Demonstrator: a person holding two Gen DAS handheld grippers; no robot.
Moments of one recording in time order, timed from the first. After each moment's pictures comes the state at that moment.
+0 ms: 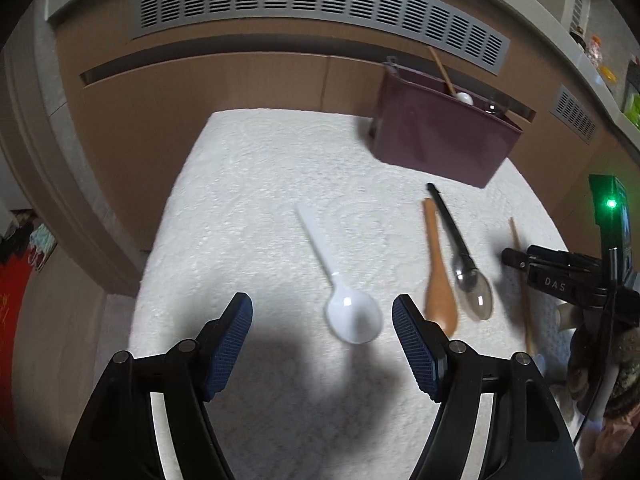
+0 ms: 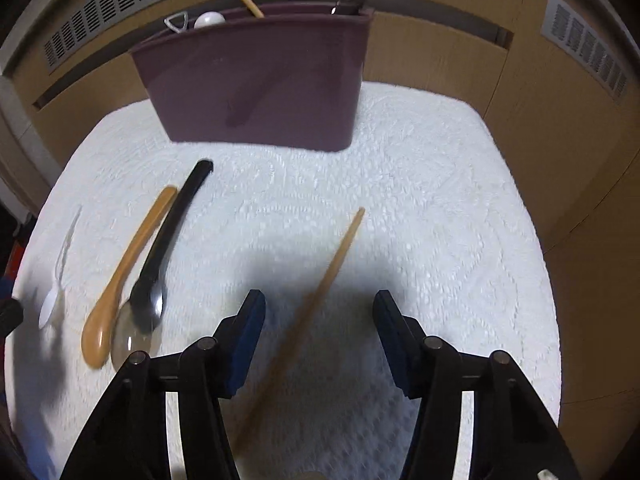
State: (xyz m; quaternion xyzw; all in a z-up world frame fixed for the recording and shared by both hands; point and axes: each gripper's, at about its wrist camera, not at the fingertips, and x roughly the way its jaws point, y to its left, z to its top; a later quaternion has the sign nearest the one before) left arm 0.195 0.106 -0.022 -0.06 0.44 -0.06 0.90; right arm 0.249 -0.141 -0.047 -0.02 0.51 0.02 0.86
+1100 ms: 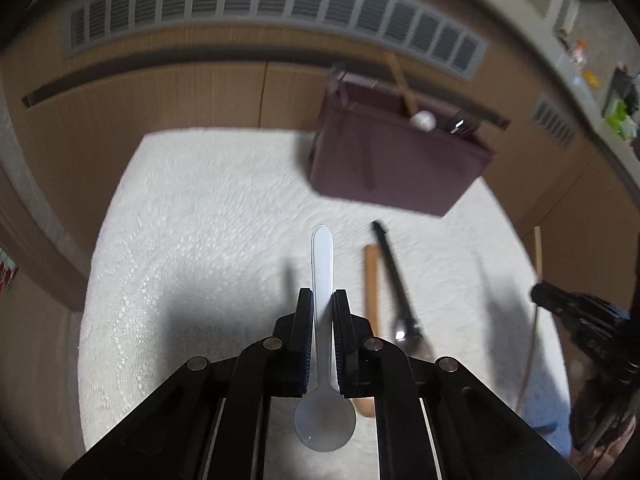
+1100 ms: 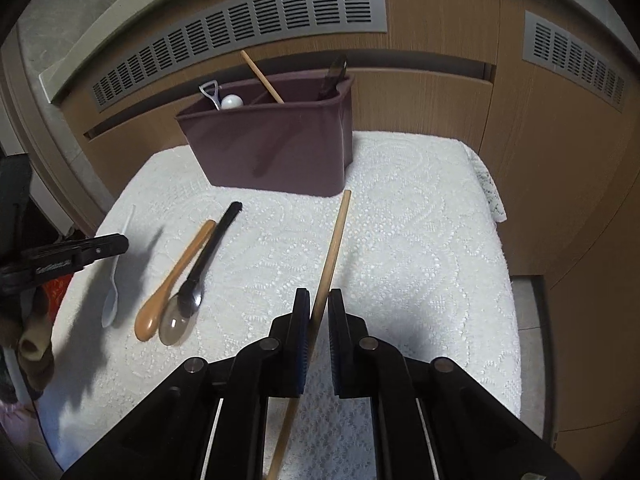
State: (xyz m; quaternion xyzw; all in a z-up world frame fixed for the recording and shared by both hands) left arm 0.244 0.056 0.006 -0.07 0.43 -0.13 0.89; right arm 0.208 -0.194 0.018 0.02 0.45 0.09 0.89
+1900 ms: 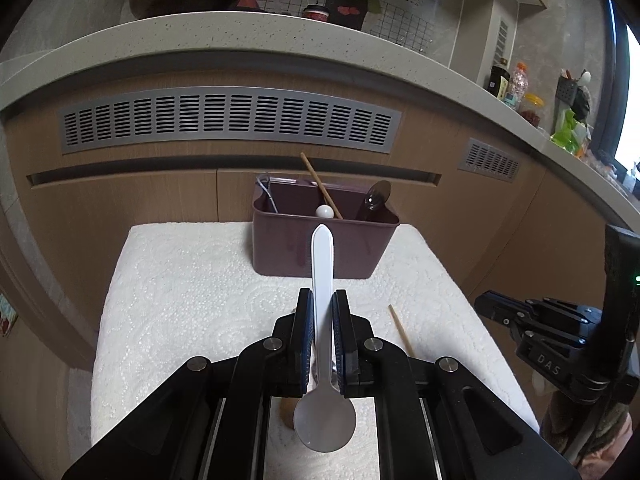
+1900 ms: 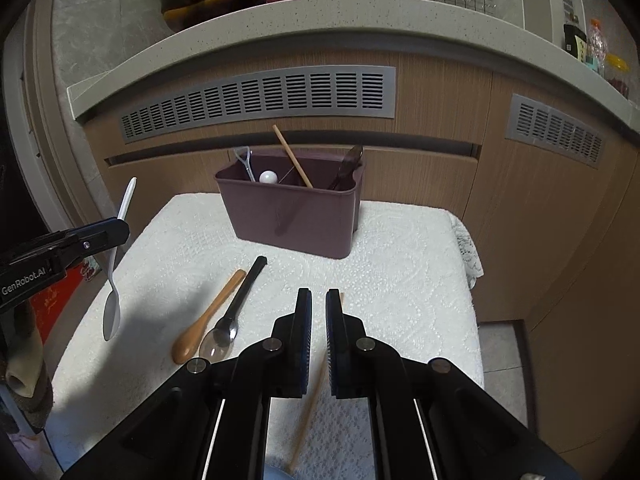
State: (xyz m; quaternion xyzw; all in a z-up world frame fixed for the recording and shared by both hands) left arm 0.198 0.023 0.084 -0.06 0.32 -0.16 0.93; right arm 0.177 -0.184 0.073 0.00 0.38 0.09 0.92
